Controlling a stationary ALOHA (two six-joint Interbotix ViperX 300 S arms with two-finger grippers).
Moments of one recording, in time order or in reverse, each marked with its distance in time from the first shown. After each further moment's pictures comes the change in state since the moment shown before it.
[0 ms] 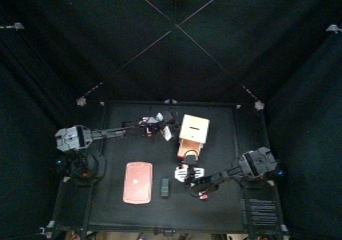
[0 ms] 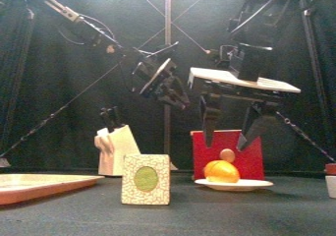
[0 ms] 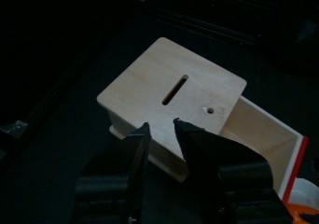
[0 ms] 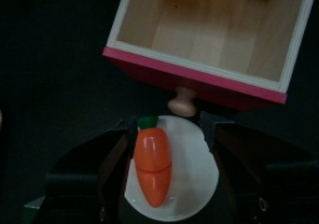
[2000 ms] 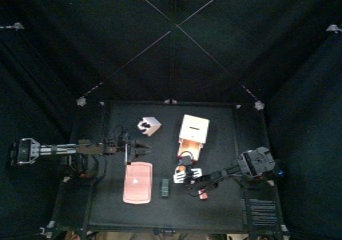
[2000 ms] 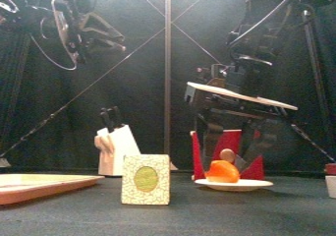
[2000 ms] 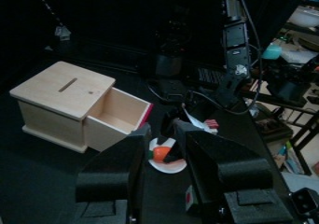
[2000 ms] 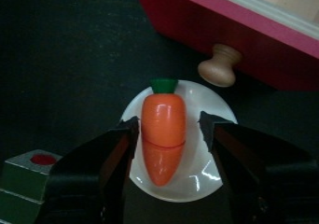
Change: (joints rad) left arm -0.135 -0.614 0.595 -0.101 -0.350 -0.003; right arm -0.083 0.035 0.038 0.086 -0.247 -0.161
